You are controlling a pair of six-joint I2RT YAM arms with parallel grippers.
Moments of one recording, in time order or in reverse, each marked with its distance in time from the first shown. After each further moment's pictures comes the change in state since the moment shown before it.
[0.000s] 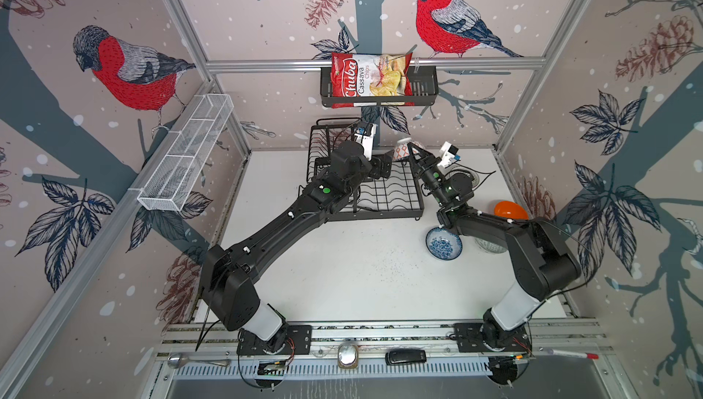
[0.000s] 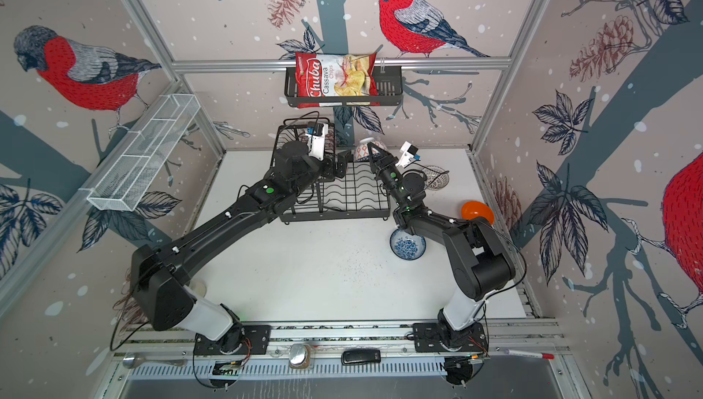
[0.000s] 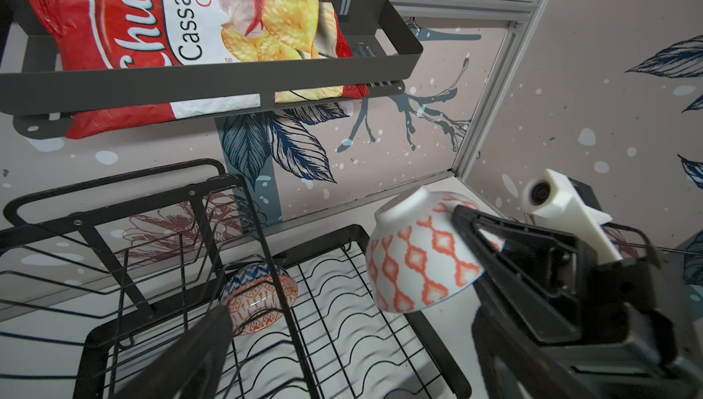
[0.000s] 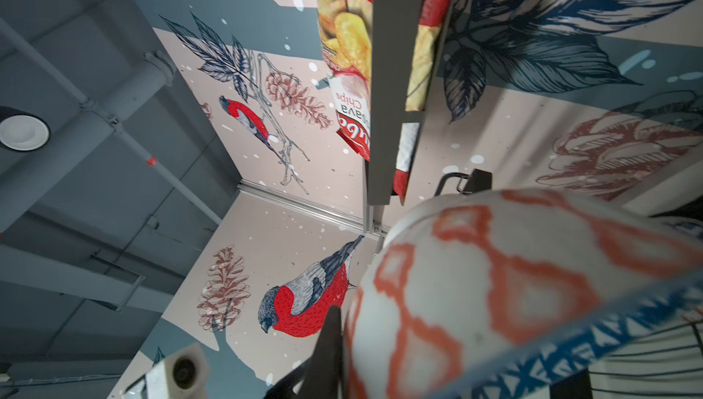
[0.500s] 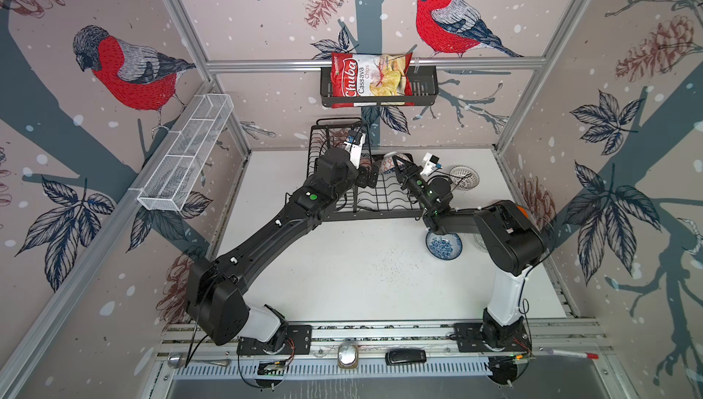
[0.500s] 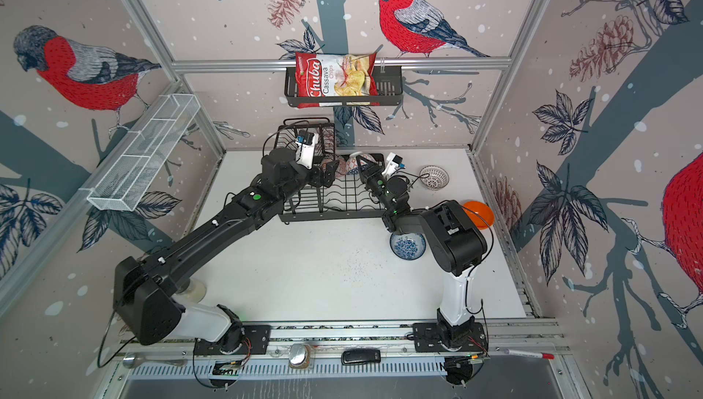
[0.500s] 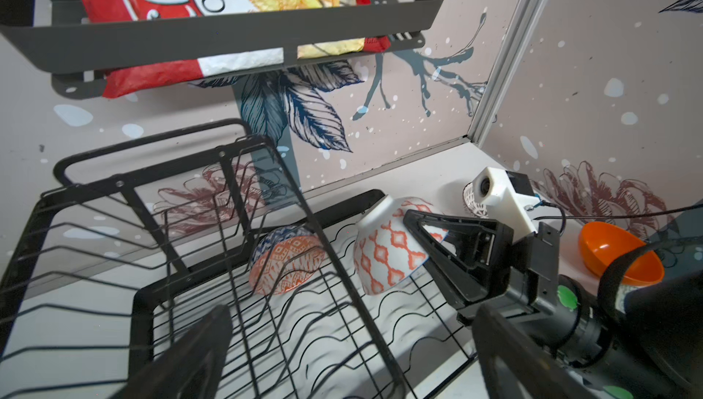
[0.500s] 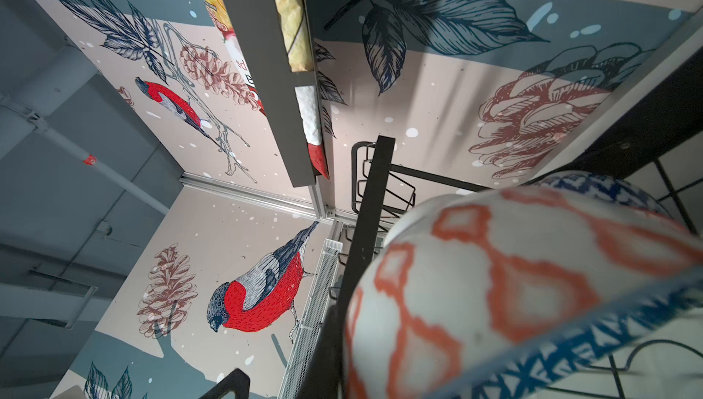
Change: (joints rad) left arm 0.073 -0.100 -0.140 -0.026 0.054 0.050; right arm 0.047 0.233 0.066 0.050 0.009 -0.011
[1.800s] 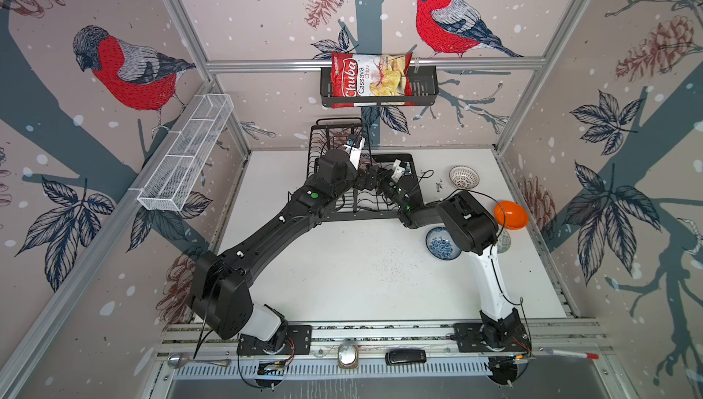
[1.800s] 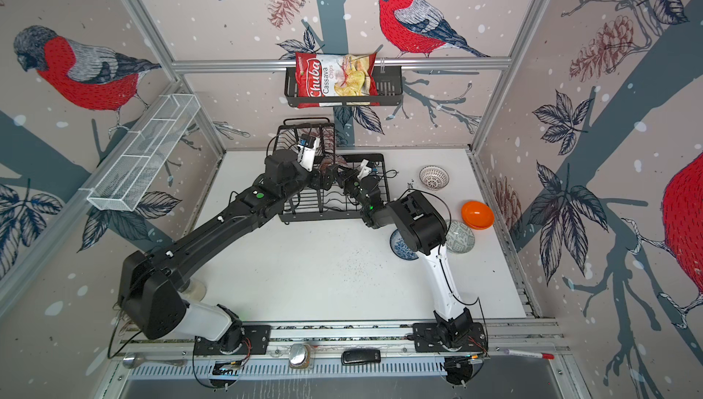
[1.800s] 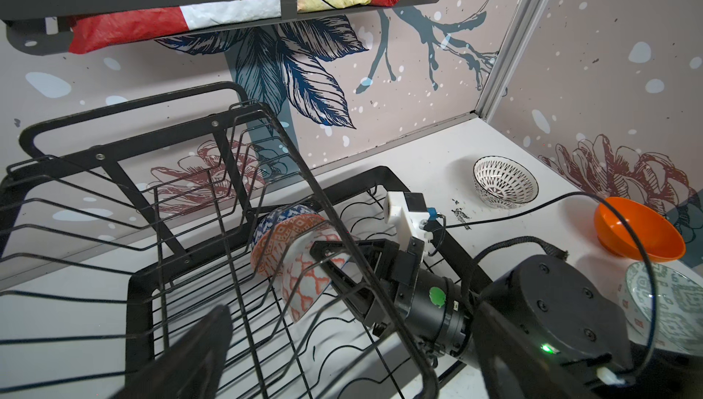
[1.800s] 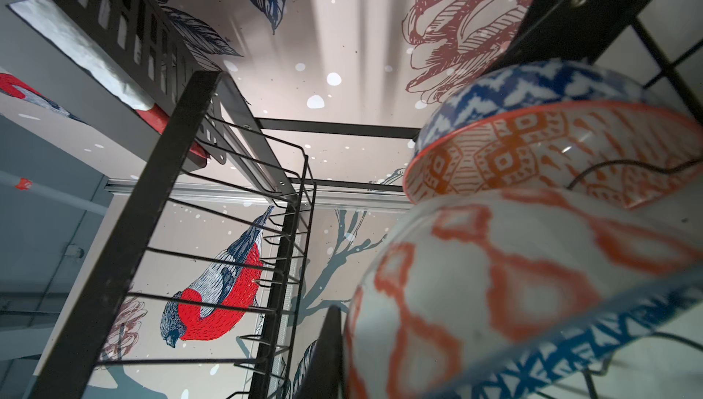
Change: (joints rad) left arm 0.022 0.048 0.000 -0.006 0.051 0.013; right arm 0.084 0.360 0.325 -0.089 -0.002 0.105
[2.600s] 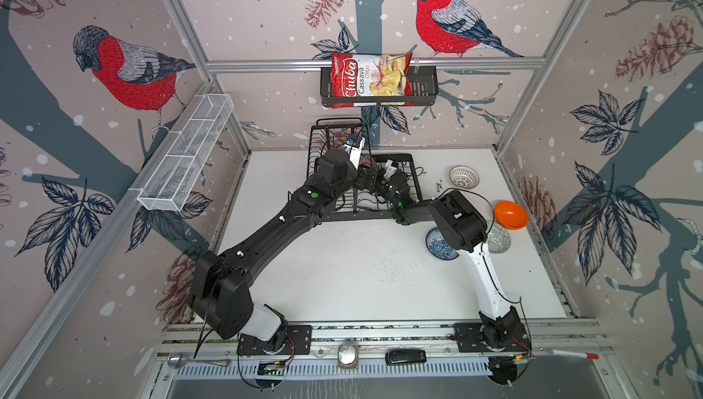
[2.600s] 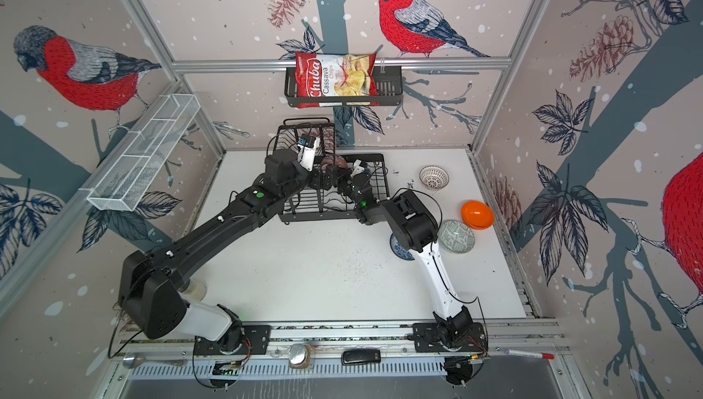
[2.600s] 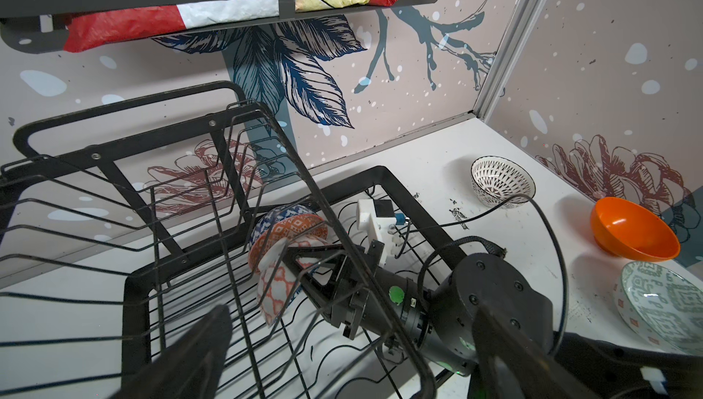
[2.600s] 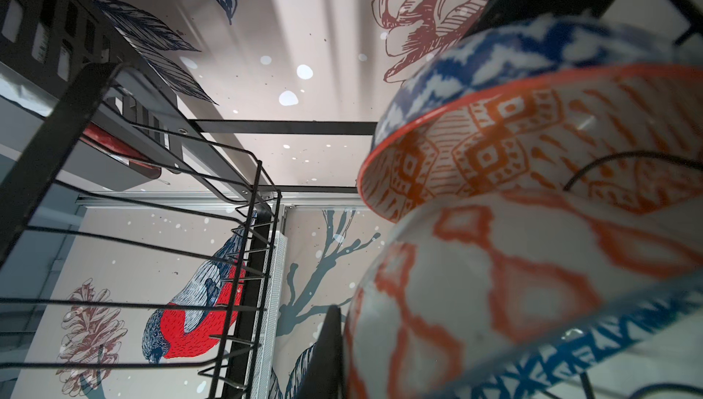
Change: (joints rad) left arm 0.001 0.000 0.002 -0.003 0.001 -0.005; right arm 0.023 0.100 0.150 -0.084 0.005 0.037
